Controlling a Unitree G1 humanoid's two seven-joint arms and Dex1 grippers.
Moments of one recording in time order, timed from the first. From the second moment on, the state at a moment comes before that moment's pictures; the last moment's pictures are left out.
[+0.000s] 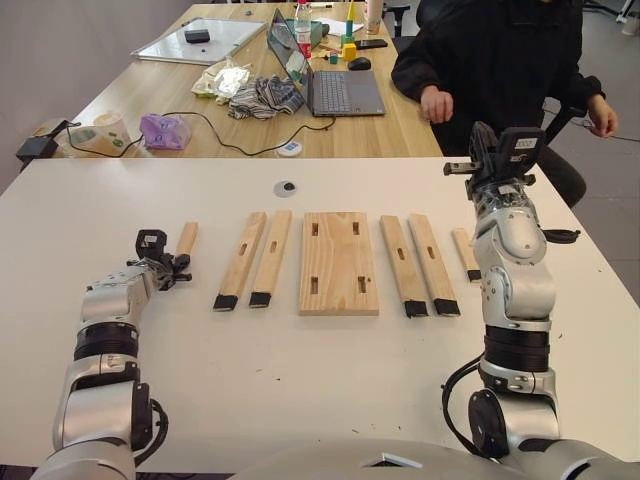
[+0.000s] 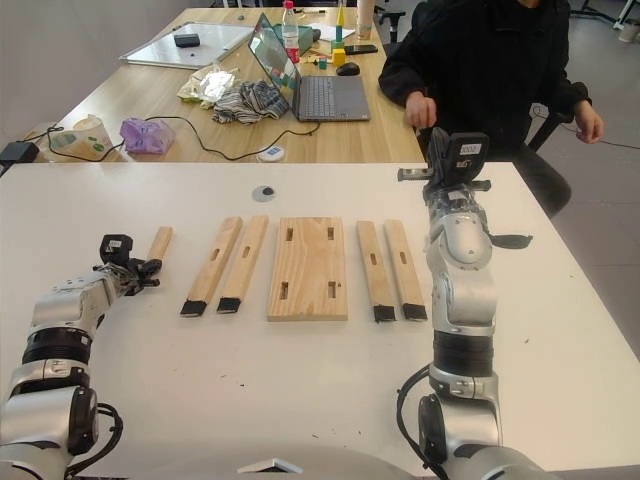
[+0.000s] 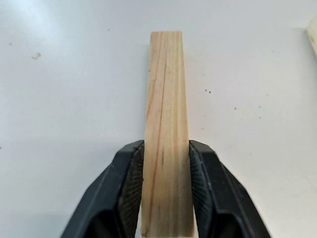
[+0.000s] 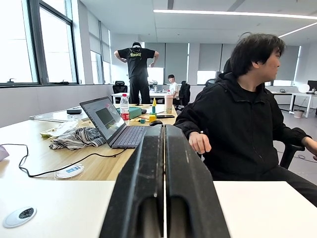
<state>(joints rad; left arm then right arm) -0.43 0.56 0.21 0.64 -0.20 0.51 -0.38 -0.43 -0.14 -0.17 -0.15 0.09 0.29 0.04</state>
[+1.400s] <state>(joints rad) -0.63 0.31 -0.07 -0.04 -0.29 0.34 -0.60 -0.71 -0.02 -0.35 -0.15 1.10 0.90 -0.01</state>
